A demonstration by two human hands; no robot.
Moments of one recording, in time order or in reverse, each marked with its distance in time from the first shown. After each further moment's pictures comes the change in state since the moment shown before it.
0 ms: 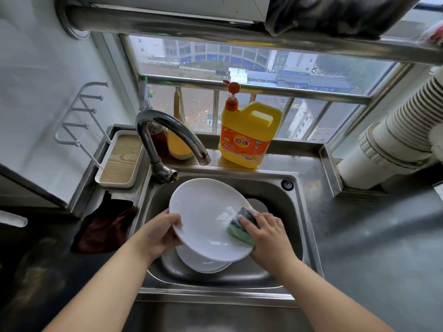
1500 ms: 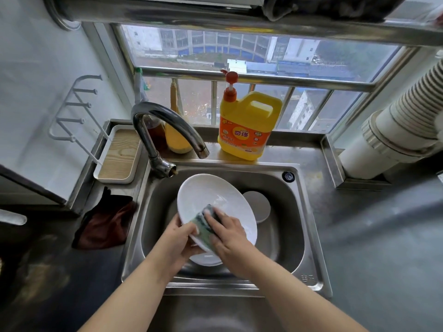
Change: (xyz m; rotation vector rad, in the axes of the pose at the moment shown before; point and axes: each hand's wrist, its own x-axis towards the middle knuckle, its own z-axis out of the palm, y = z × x) left_hand -0.025 -0.034 0.030 -0.046 -0.013 0.114; right_hand 0.014 -0.076 -0.010 0.534 -0.367 0.055
